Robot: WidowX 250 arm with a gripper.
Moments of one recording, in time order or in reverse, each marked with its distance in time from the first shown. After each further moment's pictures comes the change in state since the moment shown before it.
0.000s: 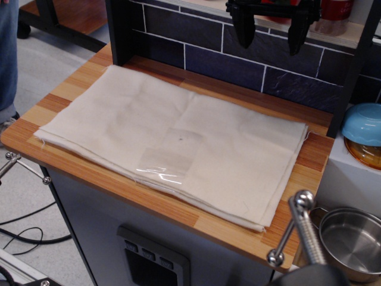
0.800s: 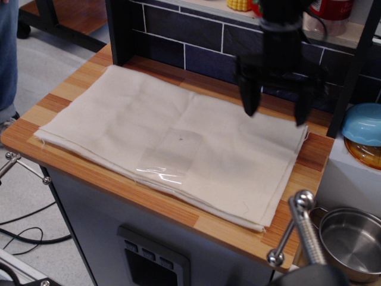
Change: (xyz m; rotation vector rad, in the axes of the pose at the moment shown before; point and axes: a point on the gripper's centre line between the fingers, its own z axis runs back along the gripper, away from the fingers) arm -0.053 -0.029 -0.061 -0.009 0.053 0.002
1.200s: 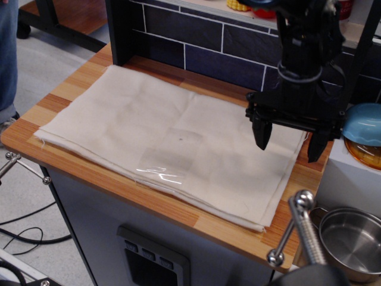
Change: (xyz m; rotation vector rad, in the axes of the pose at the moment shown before) arm -0.014 -0.020 -0.027 0.073 -0.111 0.027
